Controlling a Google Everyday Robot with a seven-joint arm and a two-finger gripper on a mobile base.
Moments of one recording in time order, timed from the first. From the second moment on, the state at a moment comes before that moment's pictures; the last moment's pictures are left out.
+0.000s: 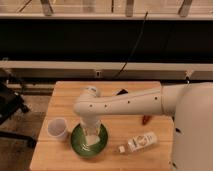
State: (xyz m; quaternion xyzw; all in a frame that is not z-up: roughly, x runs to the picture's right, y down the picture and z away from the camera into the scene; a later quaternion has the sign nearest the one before) arm -0.069 0.233 0.745 -0.26 -0.27 -0.67 0.64
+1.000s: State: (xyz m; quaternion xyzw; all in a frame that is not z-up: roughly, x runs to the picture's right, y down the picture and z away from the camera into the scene) arm -0.075 0.240 0.745 -0.26 -0.29 -0.68 0.62
